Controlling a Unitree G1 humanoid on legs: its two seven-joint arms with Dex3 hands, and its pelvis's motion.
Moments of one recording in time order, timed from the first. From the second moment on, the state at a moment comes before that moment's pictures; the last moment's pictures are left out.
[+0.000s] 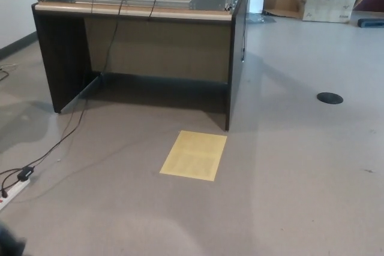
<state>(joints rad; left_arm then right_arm) 0.00 0.44 0.24 0.40 0.60 -0.73 0.78 -0.35 -0.32 0.12 1.07 -0.28 -0.54 -0.15</state>
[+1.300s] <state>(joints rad) -0.54 0.72 0.13 0.51 0.69 -0.88 0.96 -0.26 -0.33 0.13 1.05 -0.29 -0.55 -0.15</state>
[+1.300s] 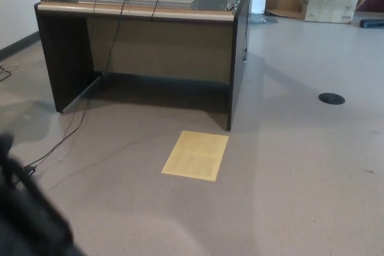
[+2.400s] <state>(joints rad) -1.66 0.21 -0.42 0.97 0.84 -0.63 0.84 -0.24 -0.33 0.08 1.05 -0.28 -0.59 -0.15</state>
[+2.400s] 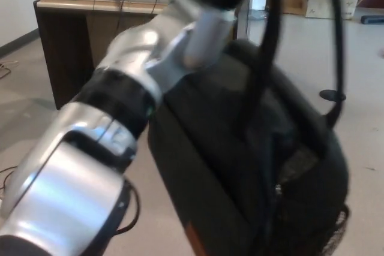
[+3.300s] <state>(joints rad) -1.56 0.23 -0.50 0.86 0.85 -0.61 0.74 -0.25 -0.33 0.08 1.05 -0.28 -0.60 -0.15</state>
